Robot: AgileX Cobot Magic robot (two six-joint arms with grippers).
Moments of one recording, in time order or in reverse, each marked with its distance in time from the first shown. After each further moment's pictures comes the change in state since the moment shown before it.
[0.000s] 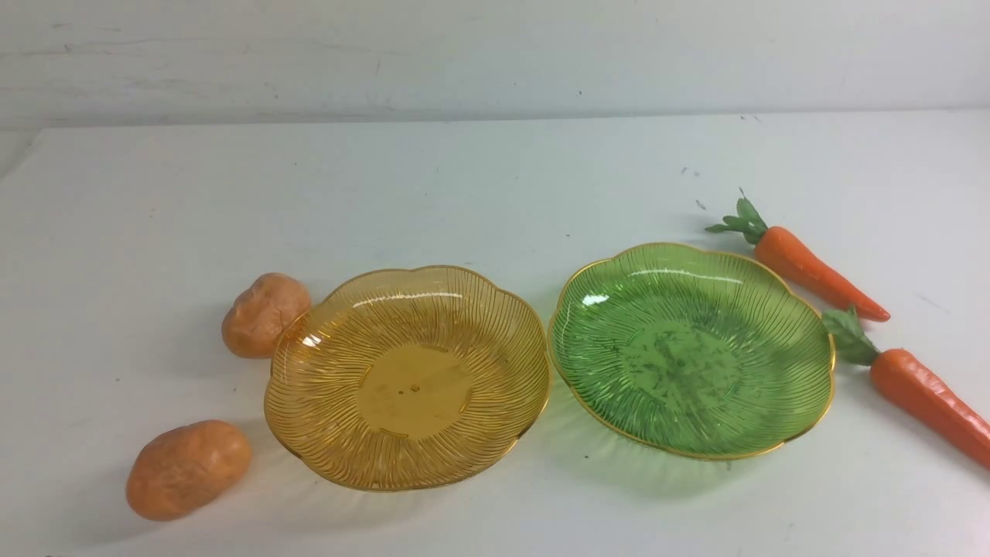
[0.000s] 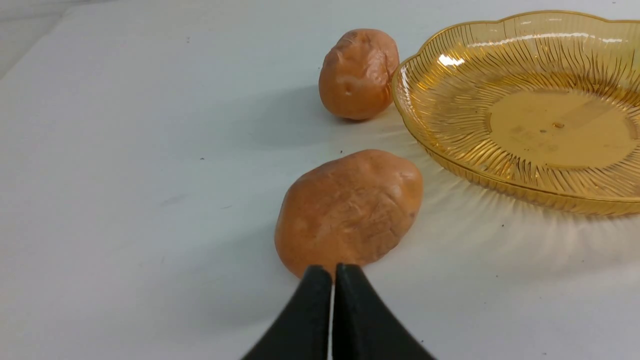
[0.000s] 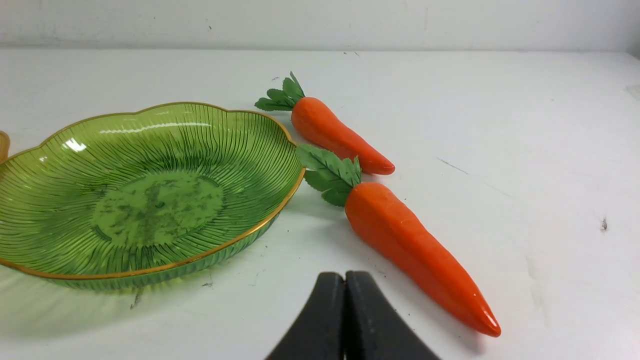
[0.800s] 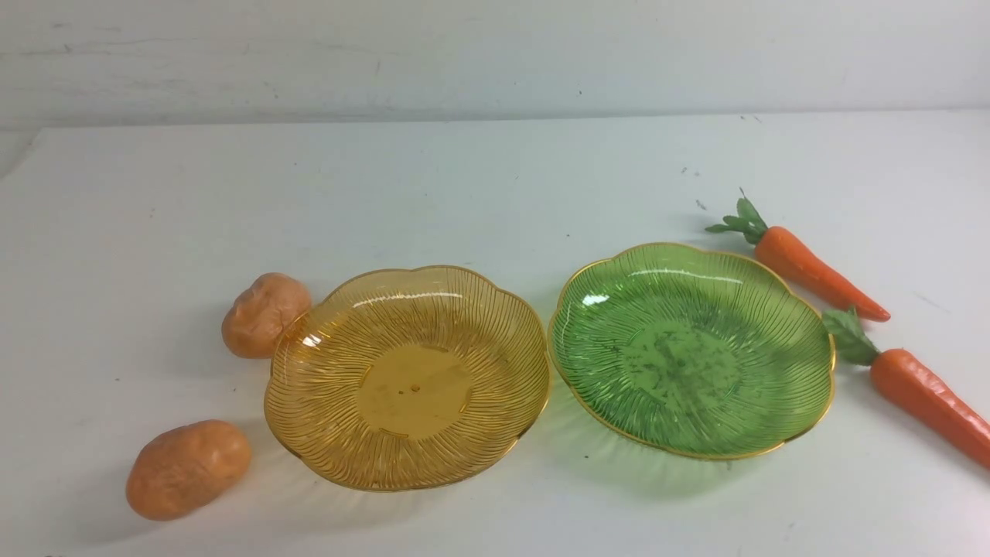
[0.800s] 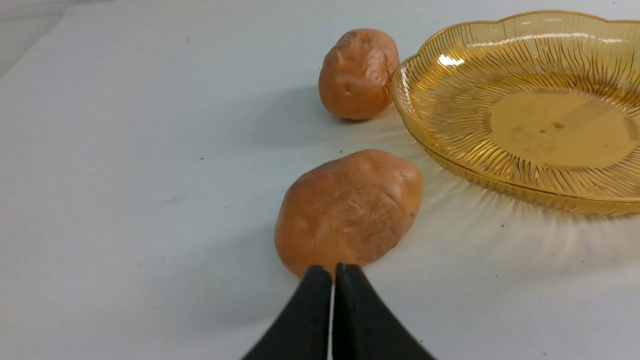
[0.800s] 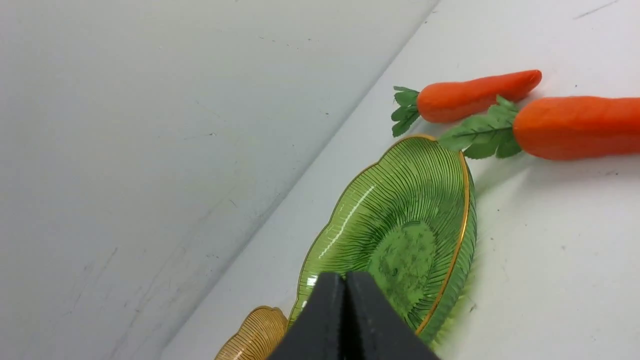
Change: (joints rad) right arm 0.000 0.000 0.000 0.603 -0.084 0.349; left arm 0.000 0.000 0.000 -0.001 0.000 0.000
